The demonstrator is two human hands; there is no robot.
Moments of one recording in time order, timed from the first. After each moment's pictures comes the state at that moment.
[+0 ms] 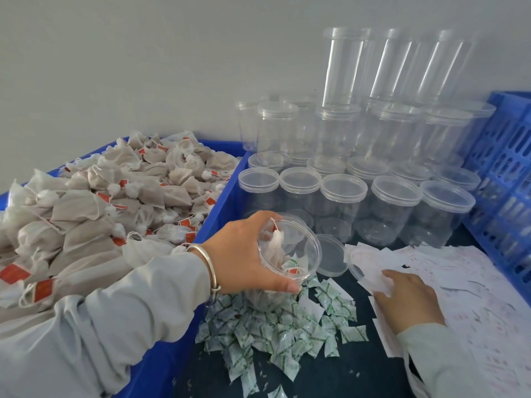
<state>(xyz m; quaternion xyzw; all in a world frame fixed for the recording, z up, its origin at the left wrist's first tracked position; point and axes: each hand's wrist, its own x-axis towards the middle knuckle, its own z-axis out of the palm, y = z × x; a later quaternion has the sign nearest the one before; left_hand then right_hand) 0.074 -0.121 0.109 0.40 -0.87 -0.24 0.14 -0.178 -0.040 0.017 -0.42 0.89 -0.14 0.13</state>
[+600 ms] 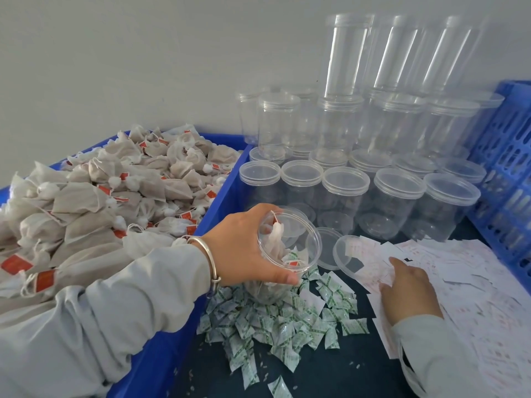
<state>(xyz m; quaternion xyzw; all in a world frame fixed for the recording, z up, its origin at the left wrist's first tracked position) 0.073 -0.121 0.109 0.41 -0.87 -0.24 0.13 -0.173 -0.042 0.016 -0.40 0.89 -0.17 0.12</state>
